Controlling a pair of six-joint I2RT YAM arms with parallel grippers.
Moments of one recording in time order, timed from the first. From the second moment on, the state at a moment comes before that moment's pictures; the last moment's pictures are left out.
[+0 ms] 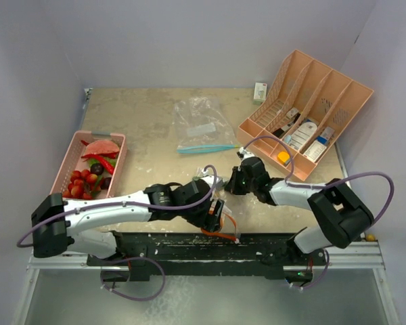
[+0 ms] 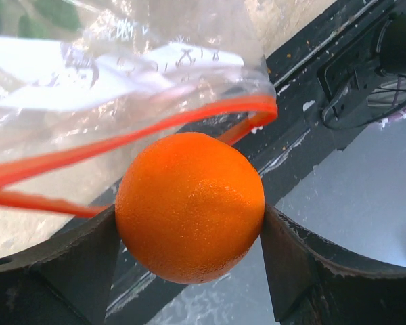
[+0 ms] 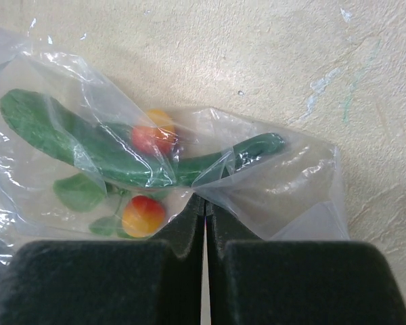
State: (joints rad) left arm -1.21 1.32 0.91 -0.49 0.02 -0.74; right arm 0.60 1.47 0.53 0.18 -0.10 0.61
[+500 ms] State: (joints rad) left arm -1.06 0.98 1.03 -0.80 -0.32 -0.79; right arm 0.59 1.49 0.53 0.22 -0.10 0.61
